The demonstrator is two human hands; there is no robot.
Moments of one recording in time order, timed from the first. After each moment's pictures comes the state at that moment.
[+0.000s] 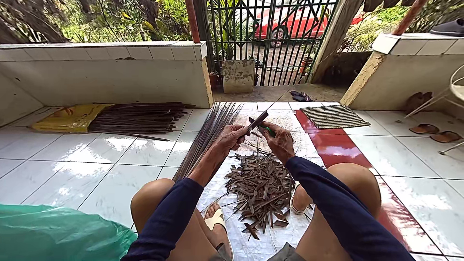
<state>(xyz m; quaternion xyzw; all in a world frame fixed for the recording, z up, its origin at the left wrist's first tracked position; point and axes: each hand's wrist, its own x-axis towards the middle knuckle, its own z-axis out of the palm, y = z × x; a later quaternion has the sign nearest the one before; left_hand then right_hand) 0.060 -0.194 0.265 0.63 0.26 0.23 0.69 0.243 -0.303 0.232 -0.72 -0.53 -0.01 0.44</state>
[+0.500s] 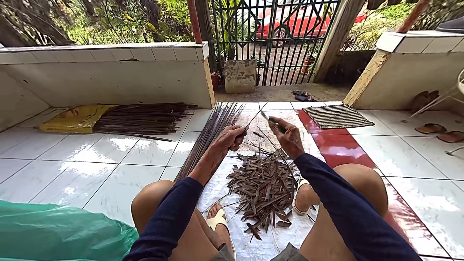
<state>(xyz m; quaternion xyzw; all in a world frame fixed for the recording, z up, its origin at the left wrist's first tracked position) 0.051 -0.176 0.255 0.61 0.24 0.19 0.73 0.267 -0.307 0.240 -0.67 -0.53 0.06 0.52</state>
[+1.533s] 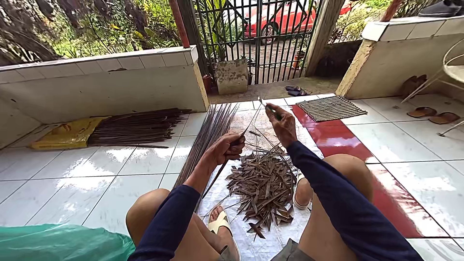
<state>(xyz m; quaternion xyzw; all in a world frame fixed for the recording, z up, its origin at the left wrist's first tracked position) 0.054 -0.187 0.251 0.54 0.15 0.06 0.82 0.286 -0.289 0.255 -0.67 -0.47 0.01 0.57</state>
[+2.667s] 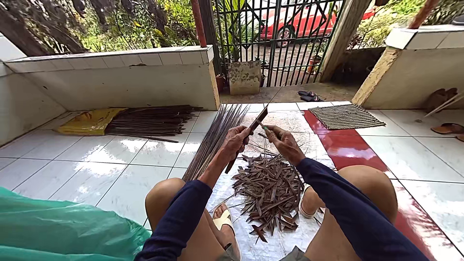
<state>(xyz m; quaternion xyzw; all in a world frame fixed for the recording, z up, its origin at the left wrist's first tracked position) 0.057 -0.194 0.254 0.61 0.29 0.28 0.68 0.247 -0.304 0.233 -0.63 -0.57 0.17 0.49</state>
